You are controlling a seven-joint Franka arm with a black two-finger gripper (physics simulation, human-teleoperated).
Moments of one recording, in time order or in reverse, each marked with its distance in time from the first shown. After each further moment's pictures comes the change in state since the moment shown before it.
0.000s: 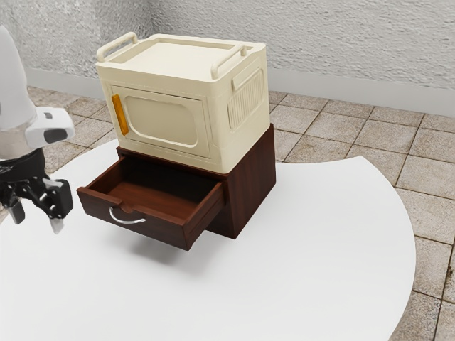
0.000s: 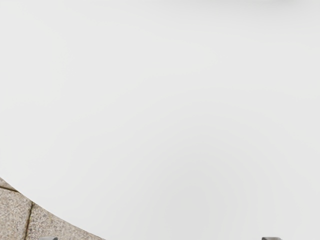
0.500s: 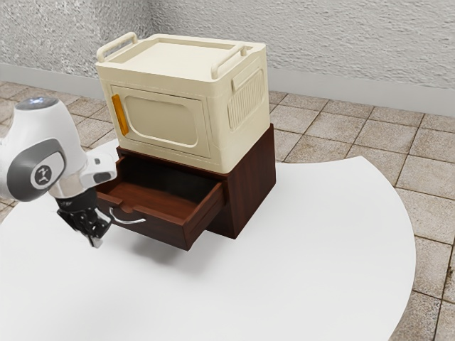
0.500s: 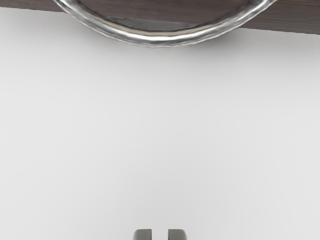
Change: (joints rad) arm 0.029 0.344 0.036 -0.245 -0.026 0.636 0.185
